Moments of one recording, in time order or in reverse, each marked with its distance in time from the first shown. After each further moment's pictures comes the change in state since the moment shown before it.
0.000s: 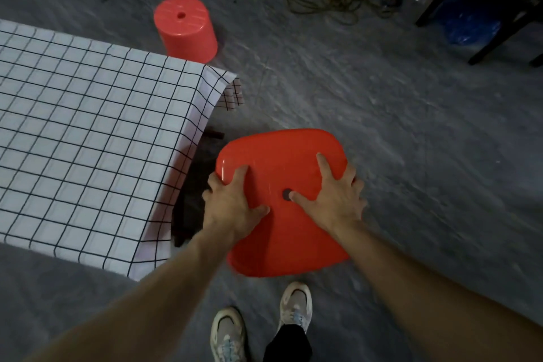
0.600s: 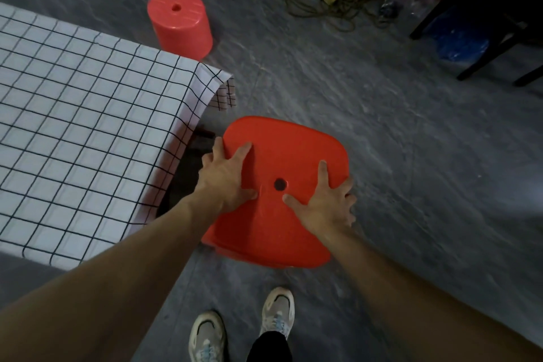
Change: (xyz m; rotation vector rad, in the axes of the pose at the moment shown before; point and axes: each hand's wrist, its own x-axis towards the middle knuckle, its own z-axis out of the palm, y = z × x) left_hand 0.054 0.015 -0.020 0.169 -0.070 0.189; right_hand 0.004 -0.008 -0.006 0.053 -0.063 0.123
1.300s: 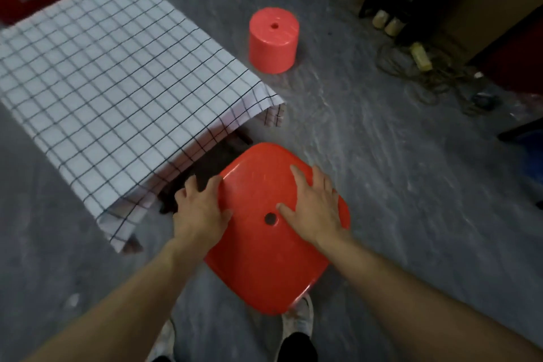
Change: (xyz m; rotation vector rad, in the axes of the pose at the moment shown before) left_hand -0.051 0.030 0.029 -0.280 0.303 -0.639; right_hand 0.072 -0.047 -0.065 -0.305 -0.087 -0.875
